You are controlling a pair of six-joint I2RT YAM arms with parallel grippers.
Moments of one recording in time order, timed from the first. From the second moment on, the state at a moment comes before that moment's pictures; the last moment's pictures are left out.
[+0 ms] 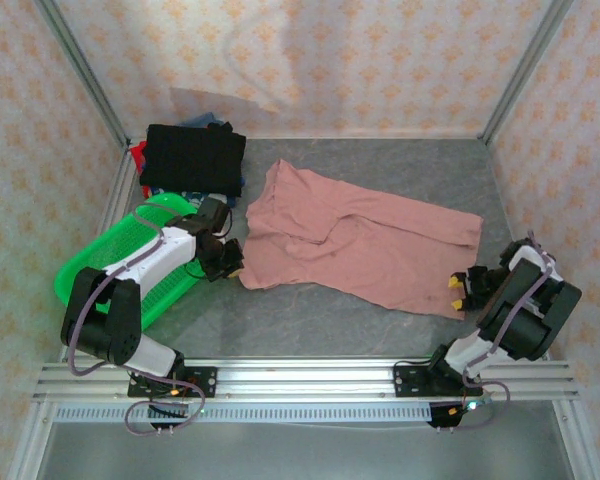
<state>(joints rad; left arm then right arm) -0.25 1.48 0.92 -0.77 0.25 -0.80 -0.67 1.54 0.81 -0.95 -0.43 0.76</state>
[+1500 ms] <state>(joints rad) -0.25 1.48 0.97 -0.78 0.25 -0.75 -0.66 1.25 0.71 -1.14 -0.30 0.72</state>
